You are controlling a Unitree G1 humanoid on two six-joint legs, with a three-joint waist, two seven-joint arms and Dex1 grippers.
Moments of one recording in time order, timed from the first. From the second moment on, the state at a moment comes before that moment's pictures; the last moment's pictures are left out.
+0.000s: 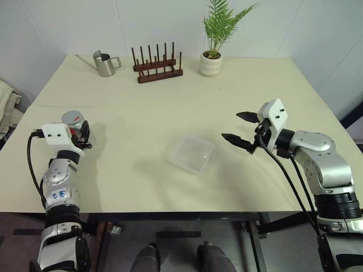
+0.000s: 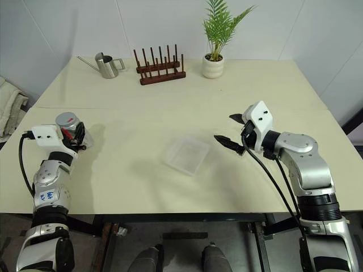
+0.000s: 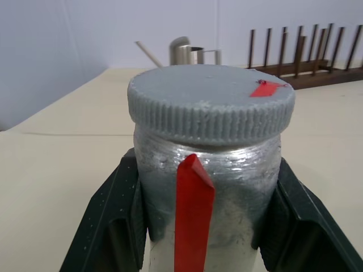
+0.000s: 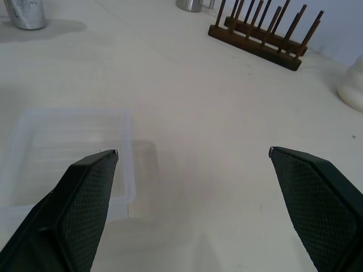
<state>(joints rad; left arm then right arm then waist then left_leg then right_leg) -0.54 0.47 0.41 0.57 -0.23 -0.19 -0.21 -0.60 -0.65 -0.04 -0.03 0.33 0.42 0.85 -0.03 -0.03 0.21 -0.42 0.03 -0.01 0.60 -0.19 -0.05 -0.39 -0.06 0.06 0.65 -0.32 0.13</state>
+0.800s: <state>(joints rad) -0.67 0.45 0.07 0.20 -0.43 0.17 -0.89 -0.69 -0.20 0.05 -0.59 0.42 0.93 0.28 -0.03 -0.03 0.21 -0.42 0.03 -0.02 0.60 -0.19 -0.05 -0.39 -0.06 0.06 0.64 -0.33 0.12</state>
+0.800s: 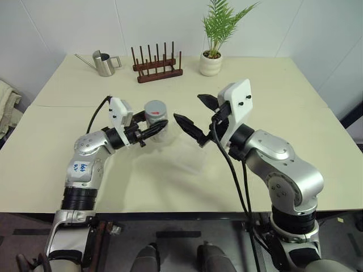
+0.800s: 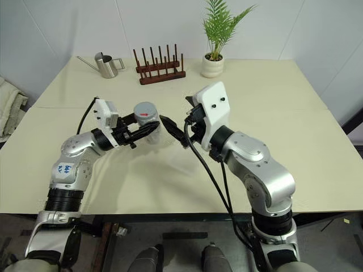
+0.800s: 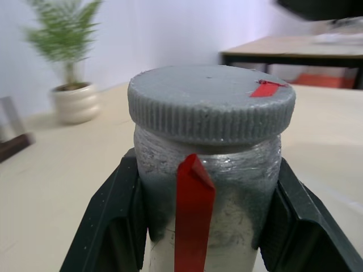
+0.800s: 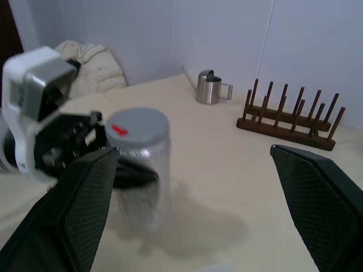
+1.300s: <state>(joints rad) -0.70 0.45 0.02 0.17 -0.47 0.28 -1.04 -0.70 -0.12 0.16 -0.55 0.36 0.94 0.18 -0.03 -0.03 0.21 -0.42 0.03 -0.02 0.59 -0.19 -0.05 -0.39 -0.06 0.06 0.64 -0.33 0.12</state>
